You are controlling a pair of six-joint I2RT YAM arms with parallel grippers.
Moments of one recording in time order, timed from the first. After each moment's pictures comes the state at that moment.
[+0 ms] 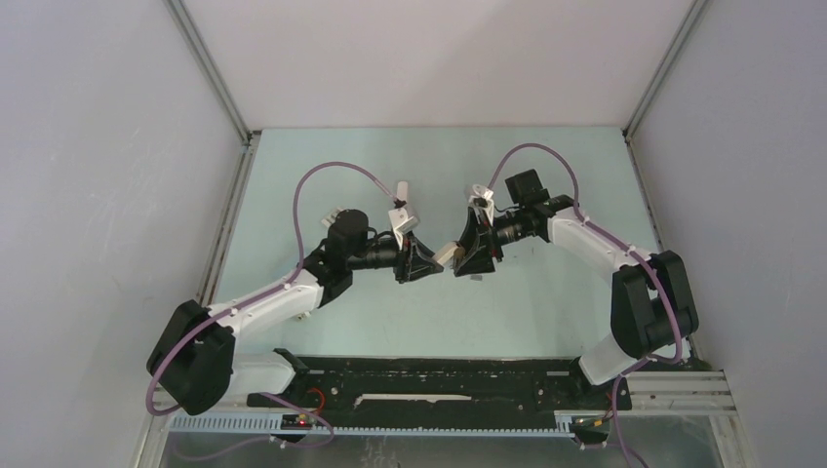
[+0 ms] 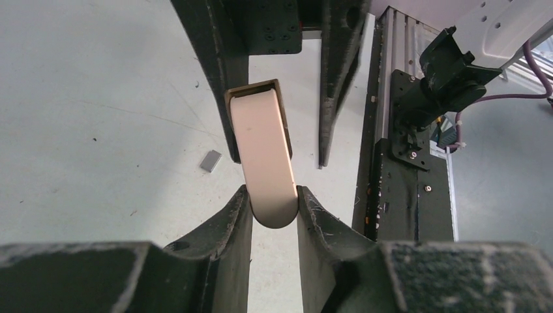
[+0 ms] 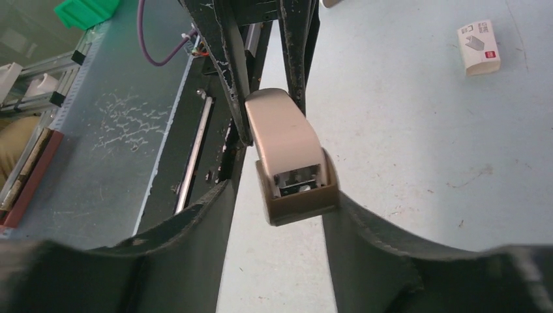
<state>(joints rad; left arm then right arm) -0.65 1.25 0.66 0.34 0.72 -0.12 0.38 1.58 1.09 -0.56 -1.31 -0.64</state>
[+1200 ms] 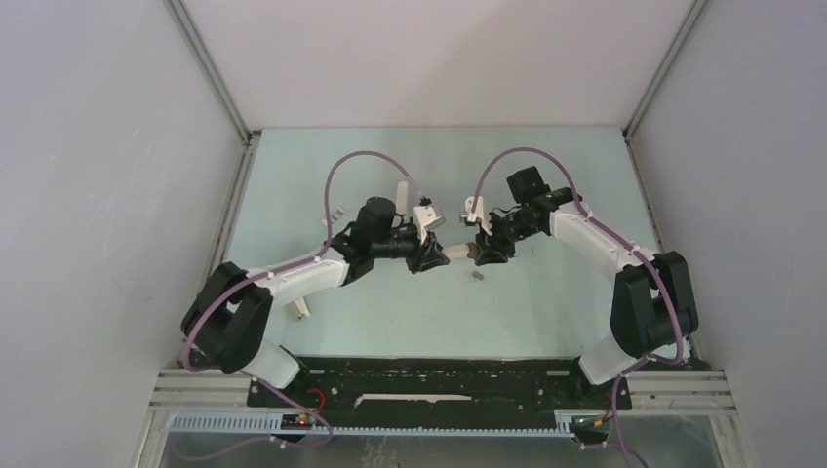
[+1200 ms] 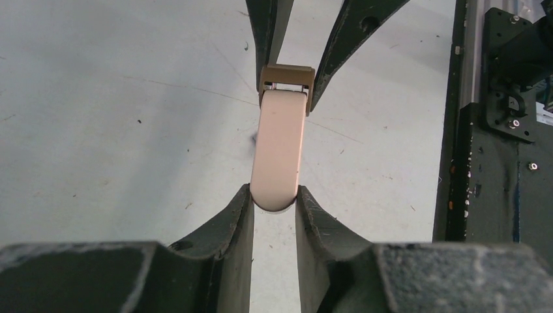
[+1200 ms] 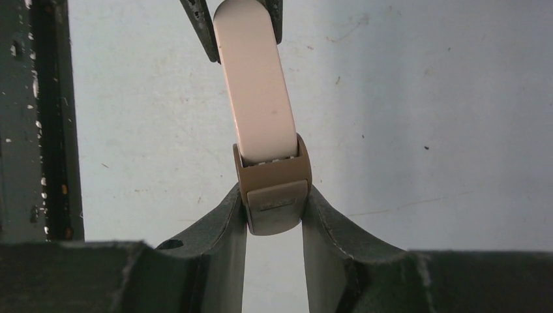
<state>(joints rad) -0.65 1.48 0.81 0.22 0.63 0.12 0.35 1.58 1.16 -0.75 -0.76 -0.99</state>
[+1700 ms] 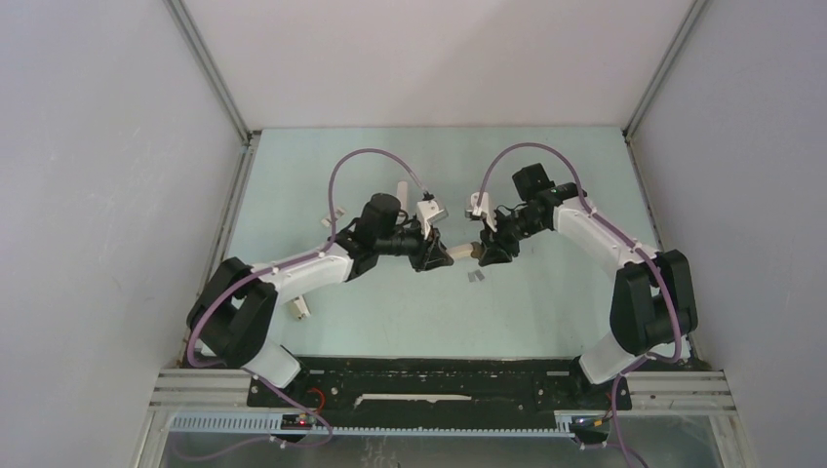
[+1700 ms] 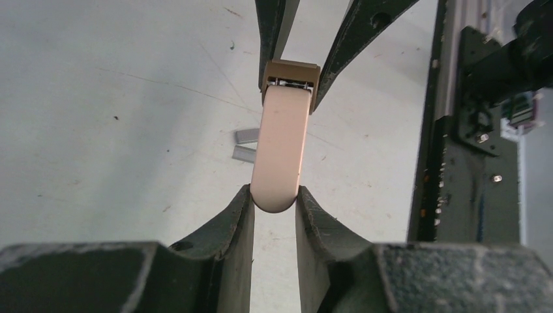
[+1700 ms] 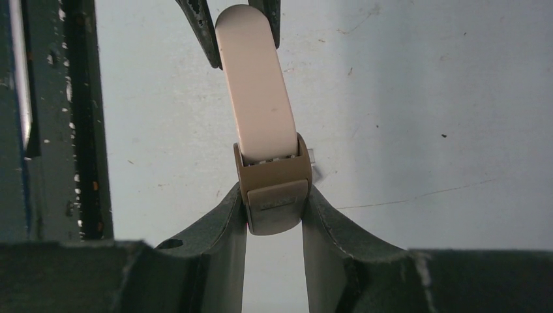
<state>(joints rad) -0.66 1.53 0.87 0.17 0.64 0.06 0.33 1.59 1.18 -0.82 -0.78 -0.98</state>
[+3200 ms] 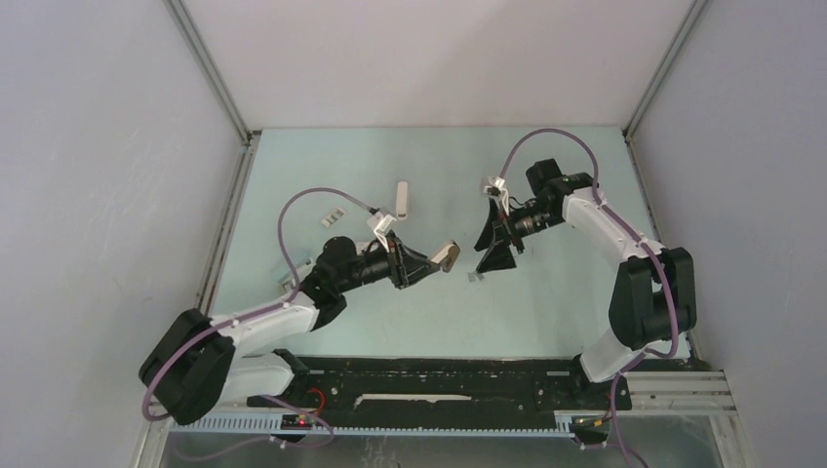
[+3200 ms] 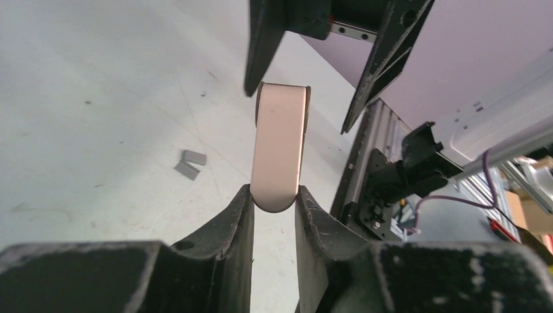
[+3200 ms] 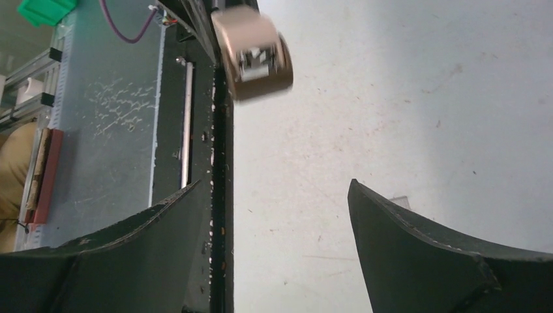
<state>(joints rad) -0.68 1.21 0.45 0.70 0.50 -0.56 0.26 1.62 1.27 -1.02 -1.17 -0.84</state>
